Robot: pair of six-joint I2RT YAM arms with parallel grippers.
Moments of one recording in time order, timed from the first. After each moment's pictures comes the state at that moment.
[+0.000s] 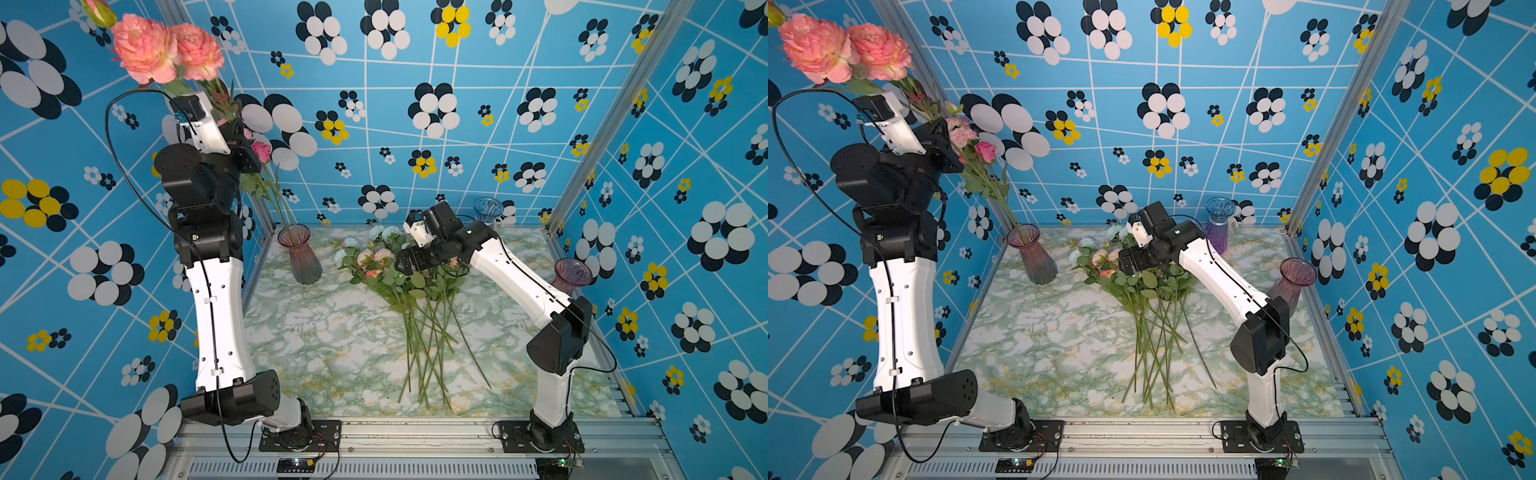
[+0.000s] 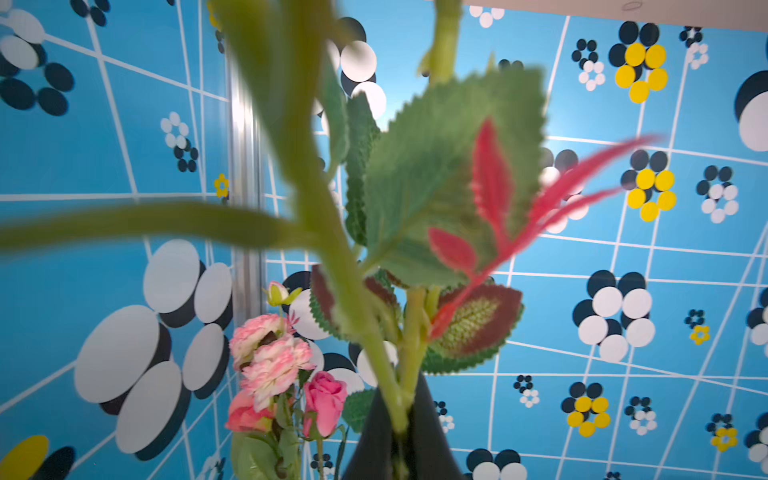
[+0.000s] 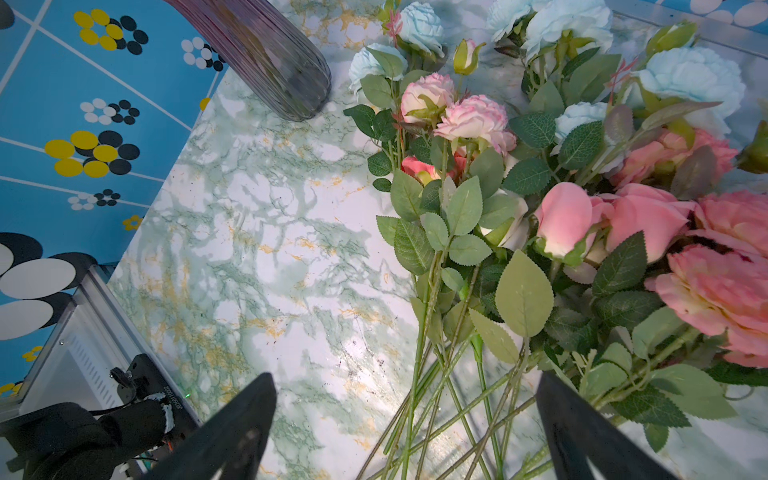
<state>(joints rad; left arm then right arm) 0.25 1.50 2.01 -0.19 0.23 -0.12 0.64 1.95 2.02 -0.98 -0.20 0.17</state>
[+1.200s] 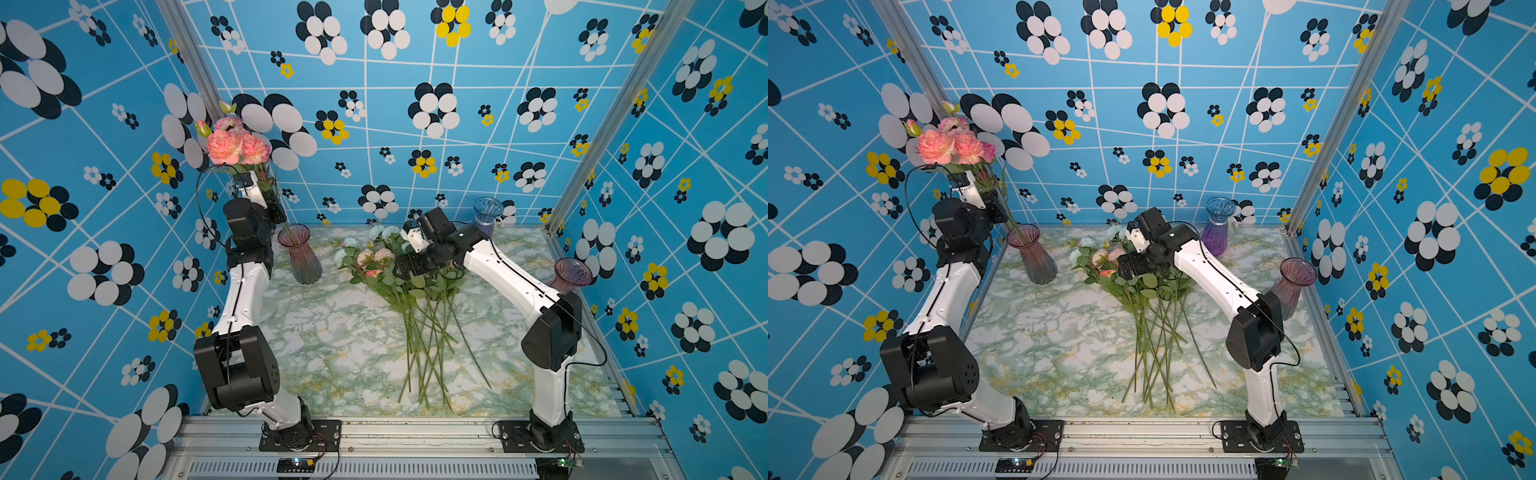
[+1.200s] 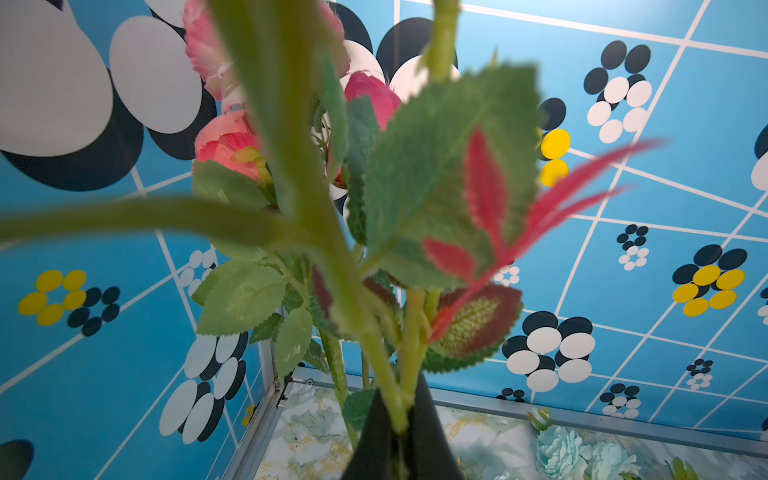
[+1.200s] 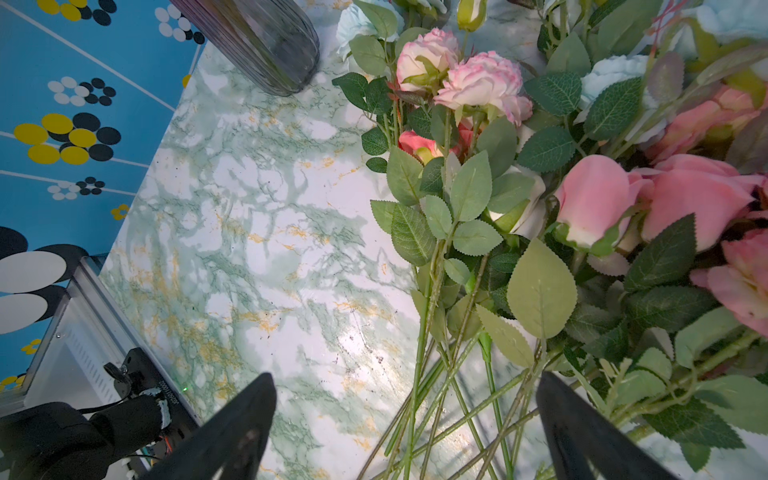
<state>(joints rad) 0.26 1.58 1.36 0.25 0.20 -0.14 0.64 1.99 1.99 -0.97 -0.22 0.17</state>
